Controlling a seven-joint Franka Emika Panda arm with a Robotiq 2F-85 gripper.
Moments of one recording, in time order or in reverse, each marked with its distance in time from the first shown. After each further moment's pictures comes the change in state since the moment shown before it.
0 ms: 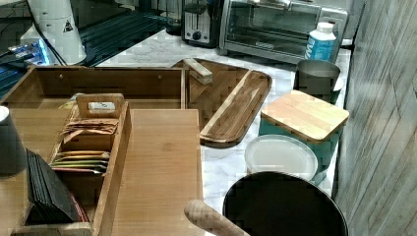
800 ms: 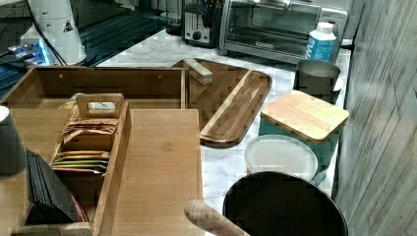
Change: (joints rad) arm -0.003 0.020 0.006 -0.031 -0.005 0.005 0.000
